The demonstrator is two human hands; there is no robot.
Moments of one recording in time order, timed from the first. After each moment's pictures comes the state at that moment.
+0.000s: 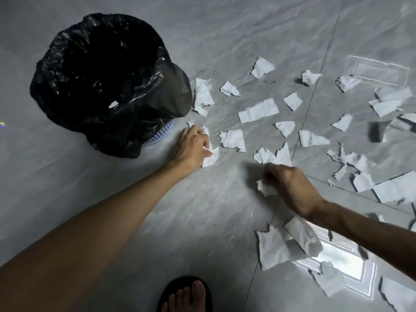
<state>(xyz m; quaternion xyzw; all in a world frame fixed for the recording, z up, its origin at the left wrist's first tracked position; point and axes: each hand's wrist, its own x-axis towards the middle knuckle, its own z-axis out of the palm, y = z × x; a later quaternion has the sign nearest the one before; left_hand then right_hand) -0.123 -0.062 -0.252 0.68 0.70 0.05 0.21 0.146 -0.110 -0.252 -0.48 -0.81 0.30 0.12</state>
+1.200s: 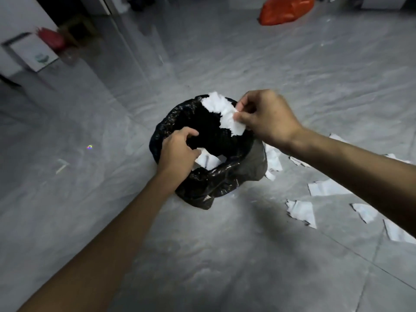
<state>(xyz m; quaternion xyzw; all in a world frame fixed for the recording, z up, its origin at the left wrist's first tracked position) -0.271 -0.060 -0.081 0.47 0.83 0.28 0.12 -0.100 0.045 -0.051 -0.41 -0.77 0.39 0.31</state>
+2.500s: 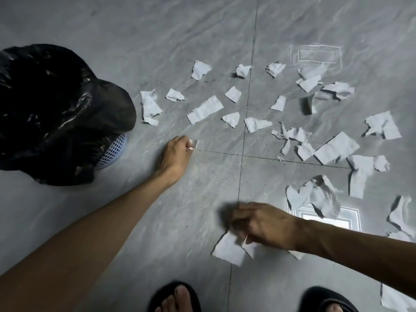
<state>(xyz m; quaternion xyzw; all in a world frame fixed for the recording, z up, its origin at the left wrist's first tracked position) -0.056 -0.062 -0.264 0.70 0.67 0.10 0.23 0.181 -0.206 -0.243 -0.27 -0.92 0.28 0.01</state>
